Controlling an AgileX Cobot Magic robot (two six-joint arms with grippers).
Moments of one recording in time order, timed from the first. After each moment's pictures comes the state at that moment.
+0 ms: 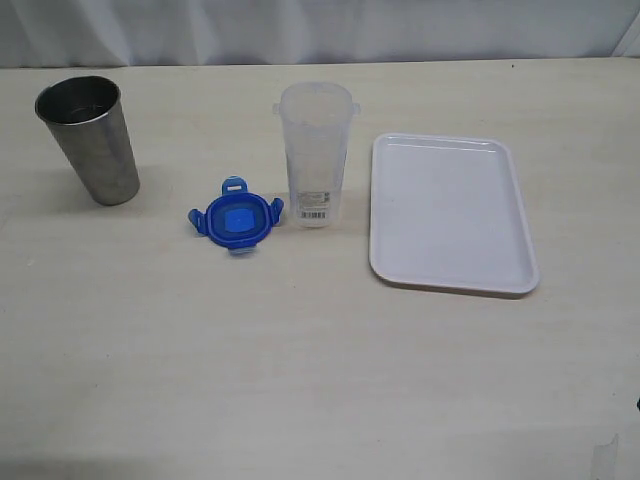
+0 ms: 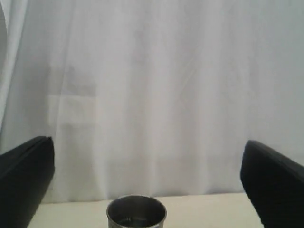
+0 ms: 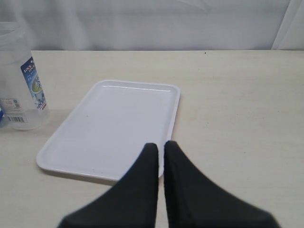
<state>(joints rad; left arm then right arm) -0.05 0.62 -0.03 0.13 -0.74 -0.16 0.06 0.01 0.00 0.02 0.35 -0.03</state>
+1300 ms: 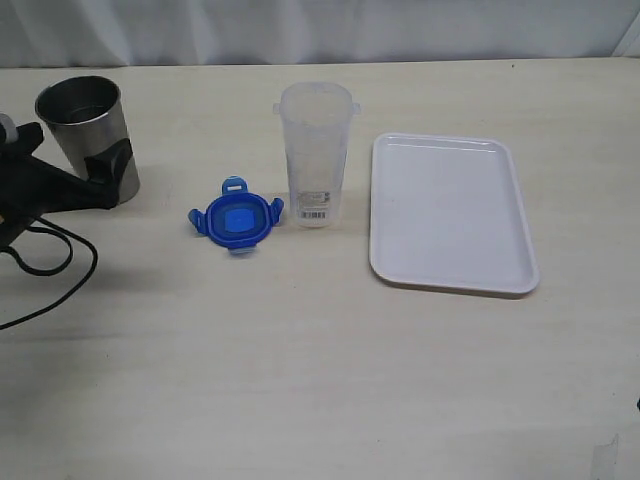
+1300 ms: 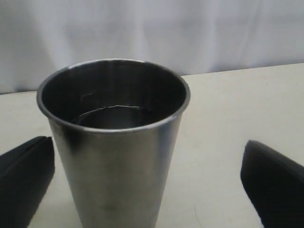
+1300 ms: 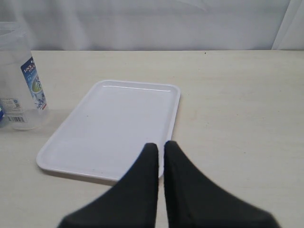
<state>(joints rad) -0.05 1.92 -0.43 0.22 -1.21 -0.05 0.06 0.01 0.00 0.02 0.35 -0.03</state>
